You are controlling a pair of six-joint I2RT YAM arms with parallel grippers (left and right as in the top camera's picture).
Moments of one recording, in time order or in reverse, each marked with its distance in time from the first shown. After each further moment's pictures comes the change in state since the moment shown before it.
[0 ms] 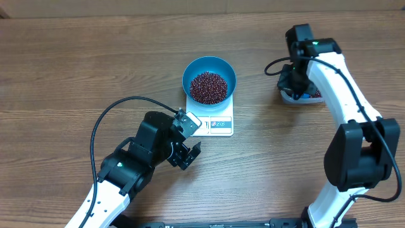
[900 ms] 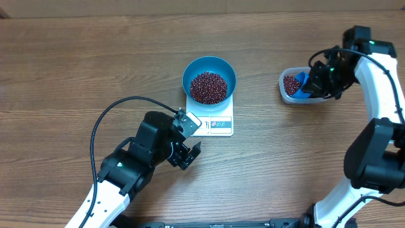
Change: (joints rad) left arm 0.000 0.000 0.000 0.000 0.000 0.000; right arm -0.302 0.000 0.012 -0.057 -0.497 -0.198
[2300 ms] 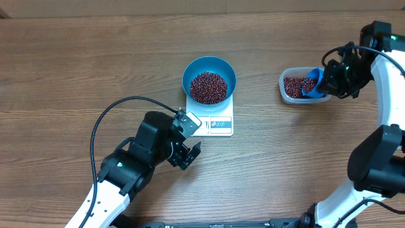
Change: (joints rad) left arm 0.000 0.000 0.000 0.000 0.000 0.000; right arm -0.051 -0.021 0.101 -0.145 0.068 -0.114
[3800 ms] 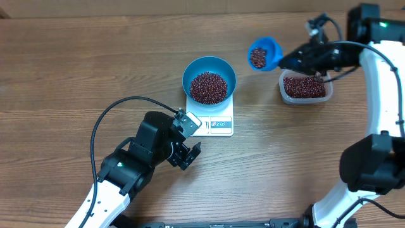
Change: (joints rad) left arm 0.000 0.001 0.000 0.000 0.000 0.000; right arm 0.145 -0.002 0.187 -0.082 -0.591 -0.252
